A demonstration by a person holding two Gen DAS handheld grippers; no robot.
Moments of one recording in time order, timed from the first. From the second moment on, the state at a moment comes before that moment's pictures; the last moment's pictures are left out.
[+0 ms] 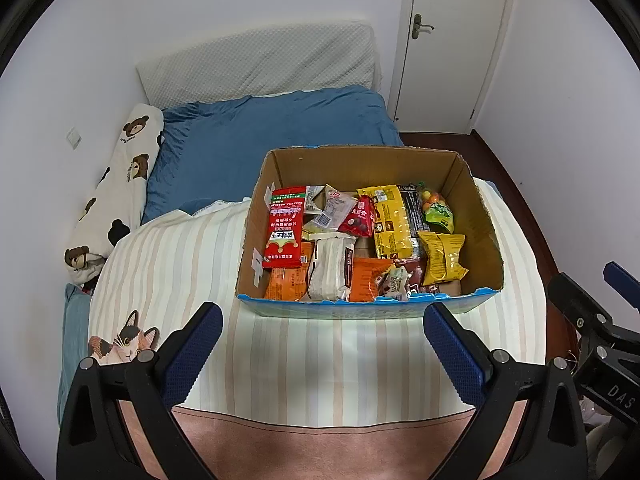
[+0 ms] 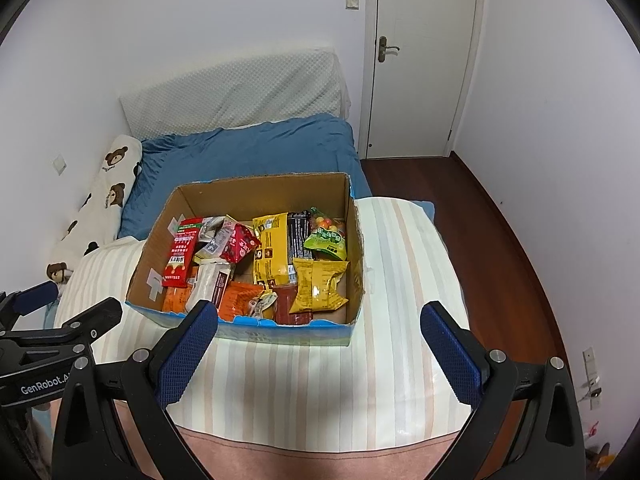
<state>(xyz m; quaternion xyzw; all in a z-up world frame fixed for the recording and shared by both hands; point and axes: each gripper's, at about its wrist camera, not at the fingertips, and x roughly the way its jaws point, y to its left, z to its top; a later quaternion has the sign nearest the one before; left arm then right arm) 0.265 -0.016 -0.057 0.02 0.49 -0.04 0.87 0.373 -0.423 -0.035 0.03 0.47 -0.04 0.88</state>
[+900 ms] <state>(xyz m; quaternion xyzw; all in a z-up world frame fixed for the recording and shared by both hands) 0.257 -0.012 -0.049 0.02 0.48 -0.03 0.88 0.367 -0.419 -0.026 0.02 0.46 -0.03 0.89</state>
